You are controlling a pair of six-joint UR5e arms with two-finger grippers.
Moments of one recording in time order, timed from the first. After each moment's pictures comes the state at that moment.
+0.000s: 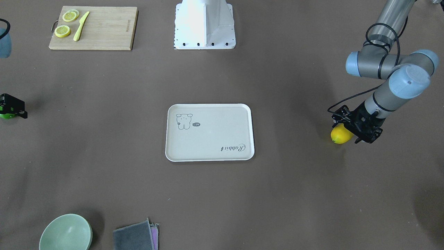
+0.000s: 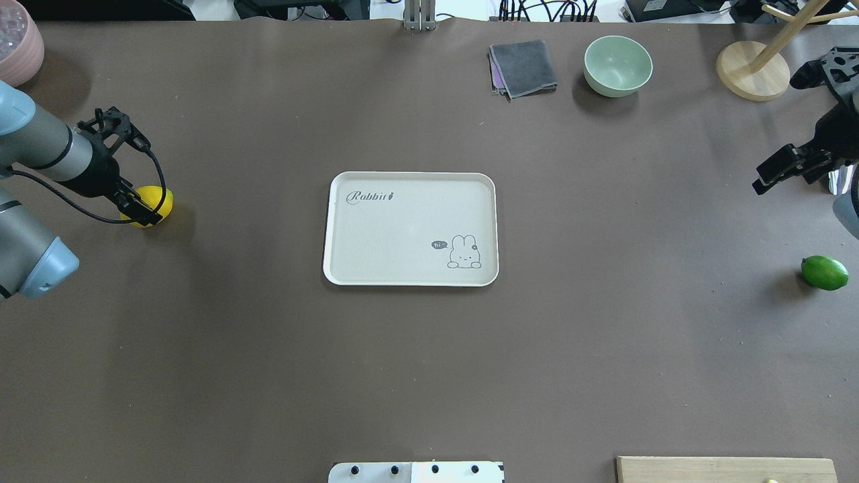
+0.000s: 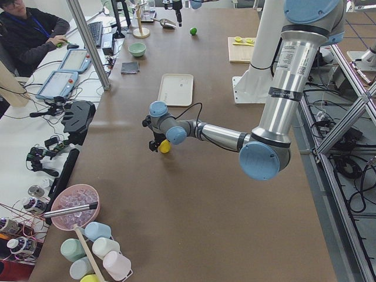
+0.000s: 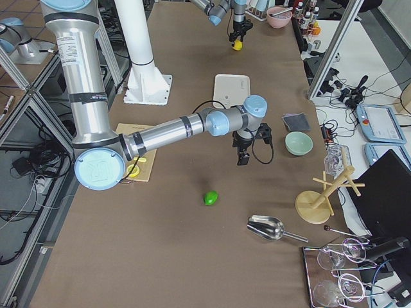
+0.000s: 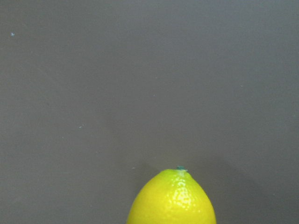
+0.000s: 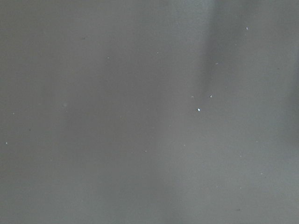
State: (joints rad) left arm -0.94 -1.81 -1.46 -2.09 -2.18 -0.11; right arm 1.19 -1.43 1.75 -1.62 2.34 0.24
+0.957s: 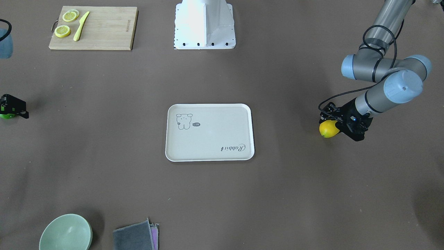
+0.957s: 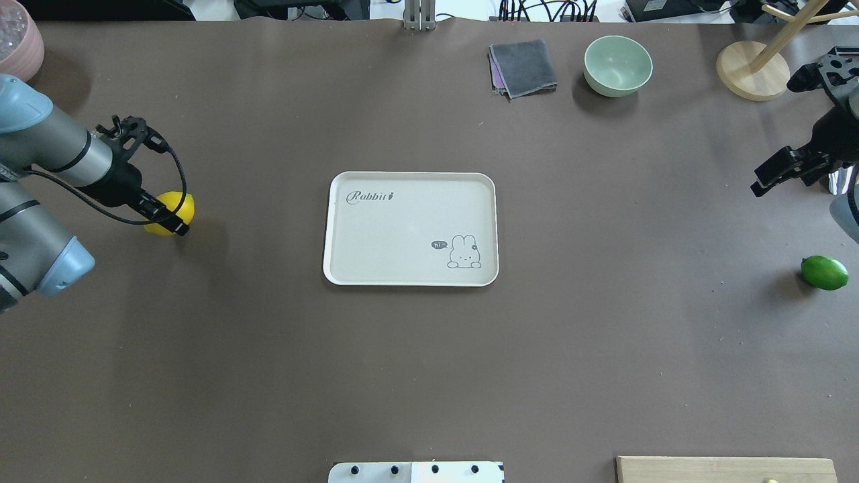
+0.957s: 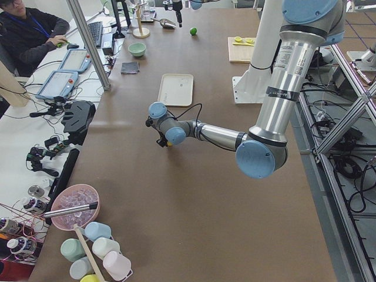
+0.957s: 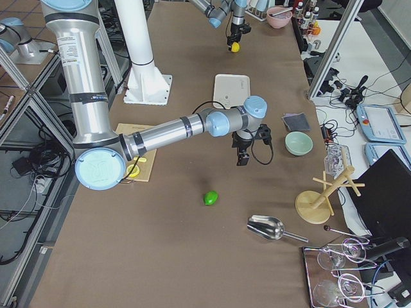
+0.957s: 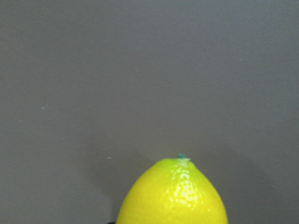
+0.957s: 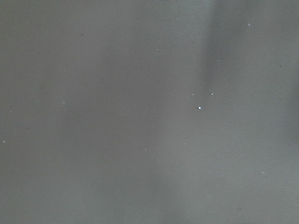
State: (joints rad) left arm -0.93 -1.86 -1.44 -2.12 -2.37 -0.36; right arm 1.18 -1.43 1.75 -1.62 2.33 0.24
